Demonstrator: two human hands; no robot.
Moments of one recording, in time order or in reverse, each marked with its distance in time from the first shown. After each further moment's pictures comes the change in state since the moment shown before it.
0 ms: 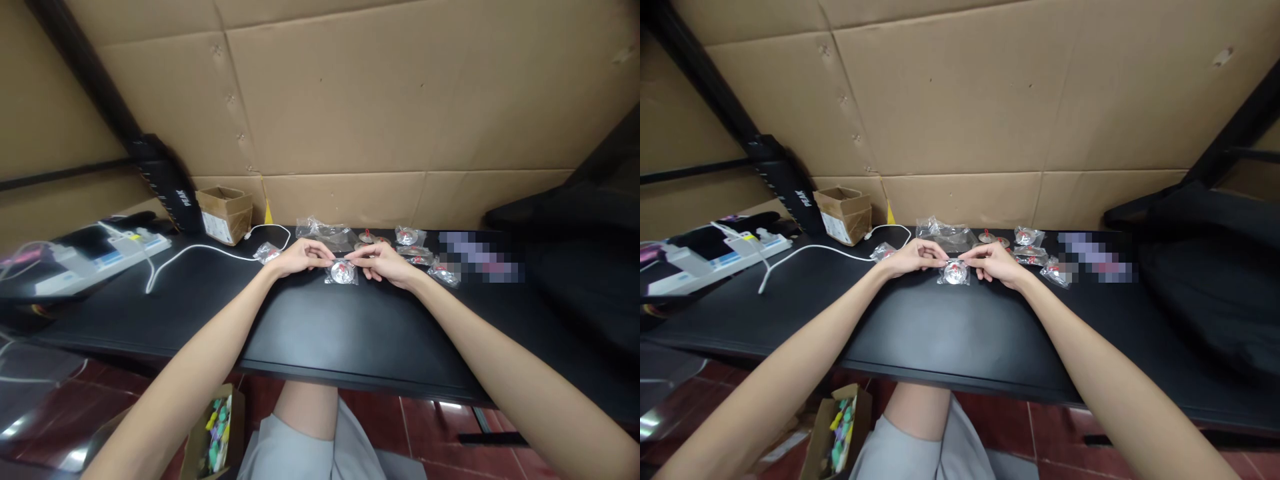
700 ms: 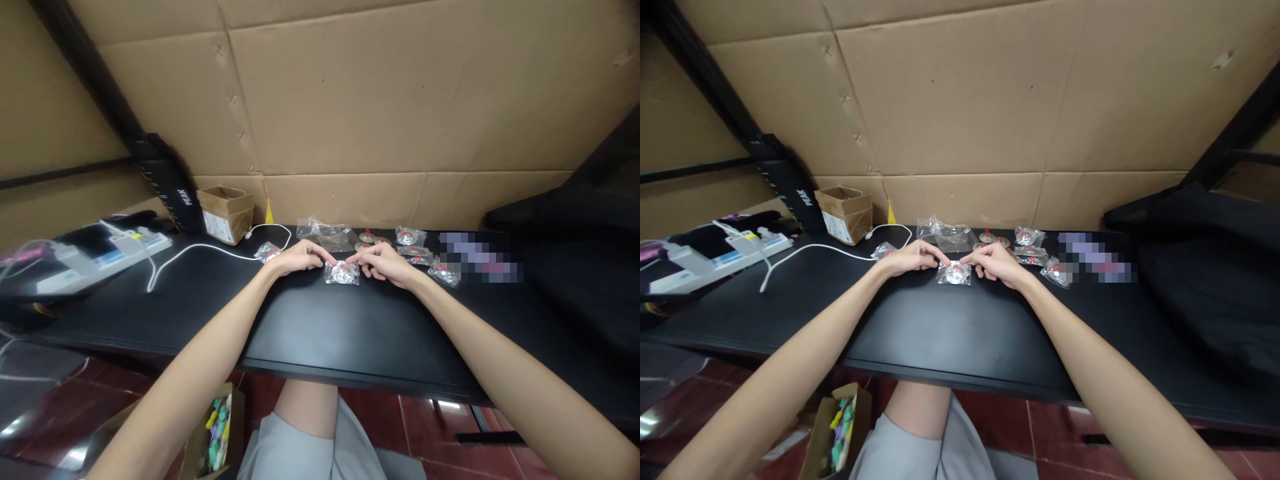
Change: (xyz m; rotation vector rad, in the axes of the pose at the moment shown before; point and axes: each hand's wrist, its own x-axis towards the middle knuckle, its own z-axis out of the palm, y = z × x) left_hand -0.005 0.012 -0.003 0.116 -0.056 -0.090; right_hand -0.002 -0.005 0.003 -0.042 0.031 0.031
